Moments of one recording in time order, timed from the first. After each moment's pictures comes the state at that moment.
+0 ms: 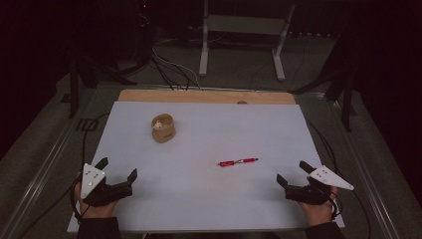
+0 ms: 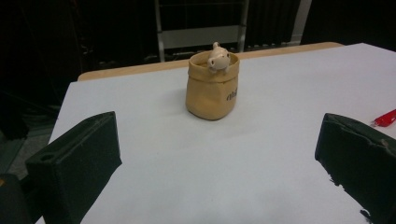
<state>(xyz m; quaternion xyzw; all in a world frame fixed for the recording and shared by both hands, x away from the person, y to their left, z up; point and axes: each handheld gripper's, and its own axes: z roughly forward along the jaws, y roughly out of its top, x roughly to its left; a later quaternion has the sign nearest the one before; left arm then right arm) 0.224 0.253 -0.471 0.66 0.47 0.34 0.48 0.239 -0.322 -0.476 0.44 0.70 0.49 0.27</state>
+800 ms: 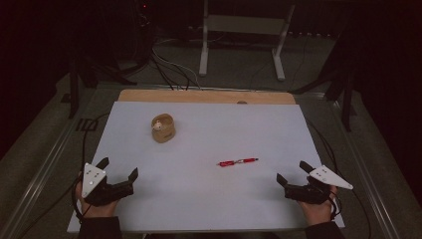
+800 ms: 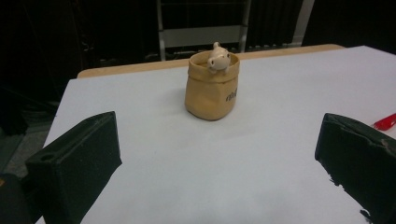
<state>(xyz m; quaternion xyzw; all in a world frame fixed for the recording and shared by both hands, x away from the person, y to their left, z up) 0.225 0.248 -0.470 0.65 0.48 0.33 0.48 0.241 -0.322 -0.479 0.45 0.70 0.49 0.27</state>
